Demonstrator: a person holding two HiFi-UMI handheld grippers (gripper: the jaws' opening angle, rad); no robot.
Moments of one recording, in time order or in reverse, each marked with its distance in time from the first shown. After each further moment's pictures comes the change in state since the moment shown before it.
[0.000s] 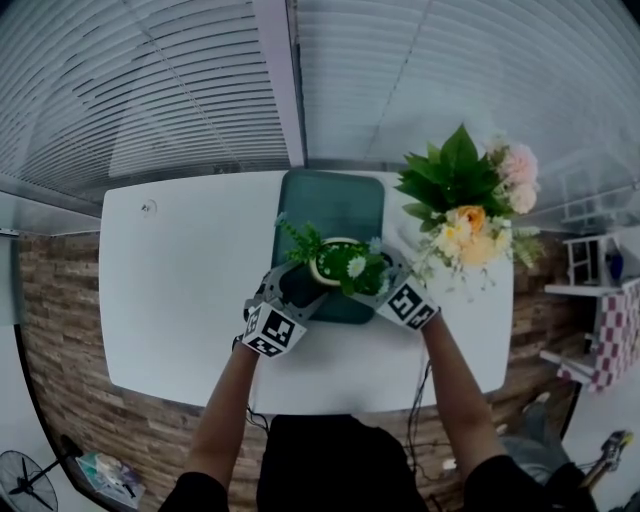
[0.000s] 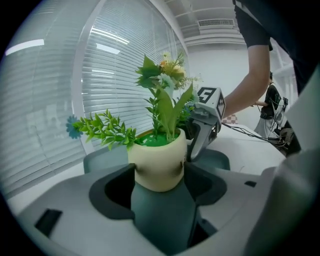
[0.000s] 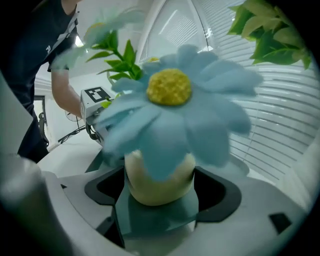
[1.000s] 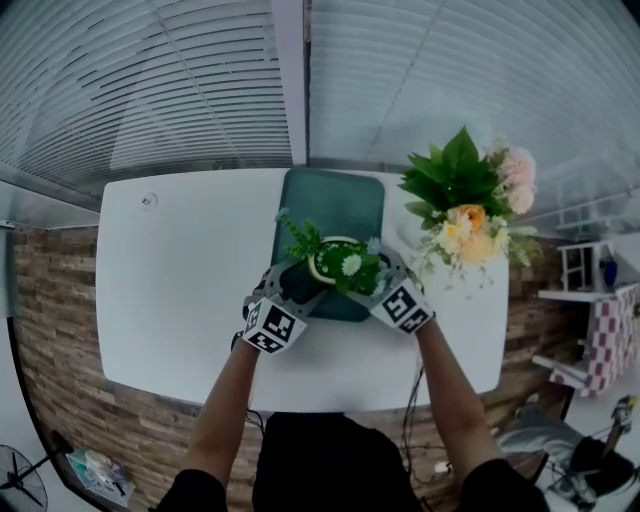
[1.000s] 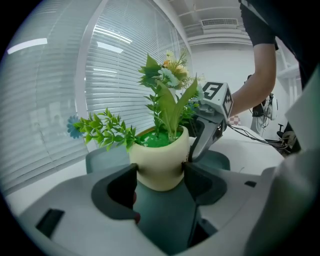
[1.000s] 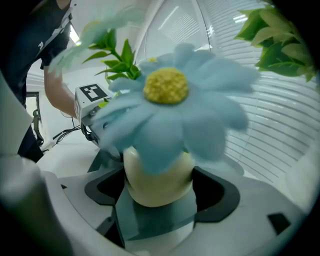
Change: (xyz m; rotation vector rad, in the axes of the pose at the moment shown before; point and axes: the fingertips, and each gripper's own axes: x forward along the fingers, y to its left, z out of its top) left arm -0.002 0.001 -0.001 -0.027 0.006 0.023; right arm 0.002 0.001 0.001 0.023 0.012 -0.073
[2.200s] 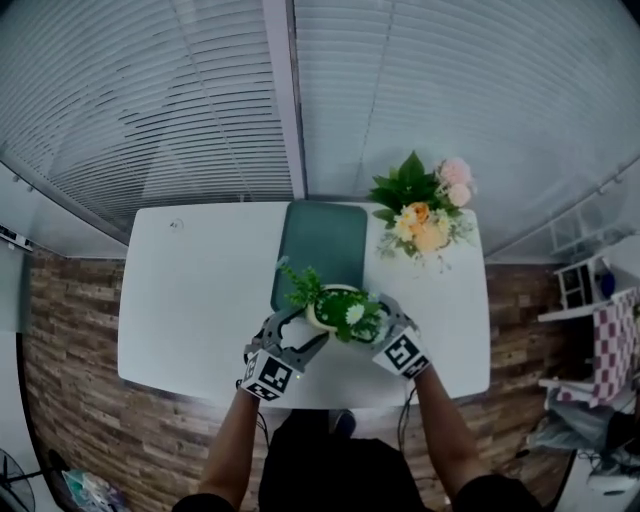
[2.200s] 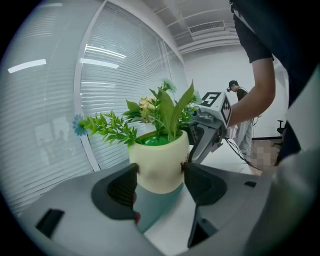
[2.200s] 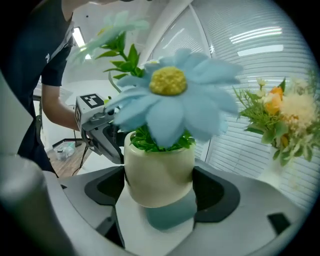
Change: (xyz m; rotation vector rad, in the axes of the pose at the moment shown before) left arm -0.100 -0.085 0.075 0.072 -0.090 0.052; right arm -0.111 0.085 0.060 -0.033 -0.128 -0.007
